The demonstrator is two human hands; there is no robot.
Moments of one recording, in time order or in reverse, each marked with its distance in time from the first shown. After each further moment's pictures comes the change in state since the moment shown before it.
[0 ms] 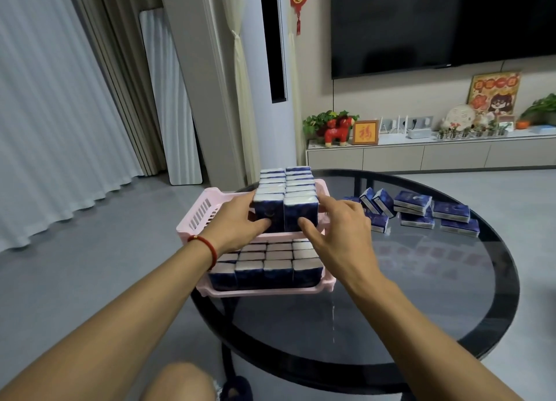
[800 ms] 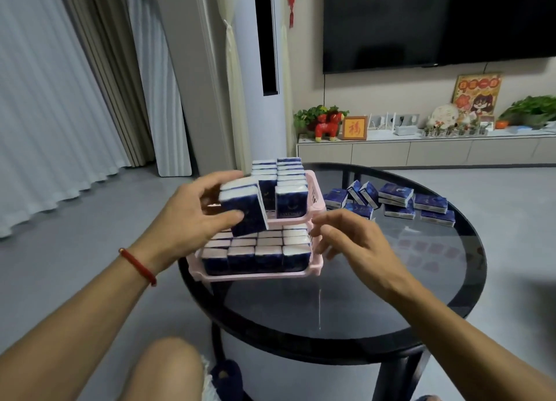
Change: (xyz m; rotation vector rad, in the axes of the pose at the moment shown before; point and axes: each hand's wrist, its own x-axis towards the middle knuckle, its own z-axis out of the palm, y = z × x) left_hand -0.074 0.017 -0.047 -0.340 0.084 0.052; right_hand -0.045 0.024 -0.056 0.665 -0.338 0.010
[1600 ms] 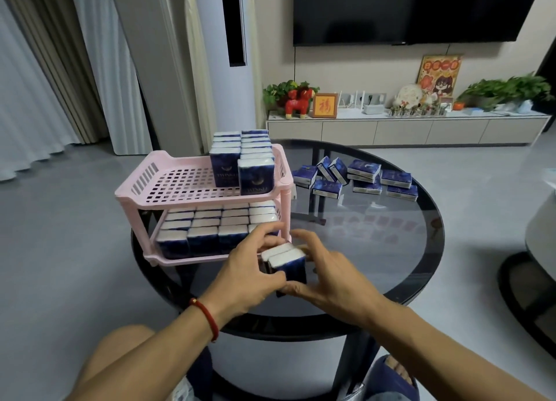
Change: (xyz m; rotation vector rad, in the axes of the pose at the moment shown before) left_hand -0.032 -0.055 0.154 -0.142 -0.232 -0.178; right_hand -0.043 0.053 0.008 -0.613 -0.237 0.085
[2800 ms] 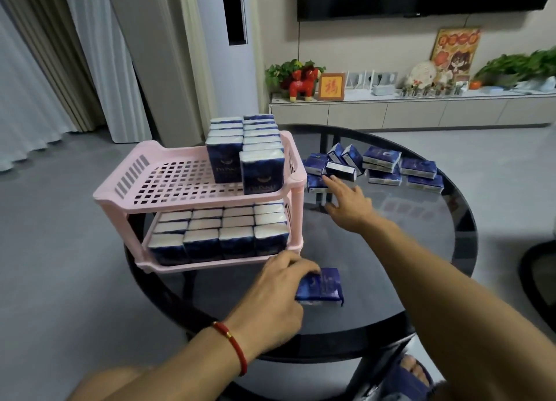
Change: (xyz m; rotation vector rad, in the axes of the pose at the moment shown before) left_hand 0.009 0.003 0.022 0.504 -0.211 0.099; right_hand 0.152 0.137 -0.014 -0.295 0.024 0.425
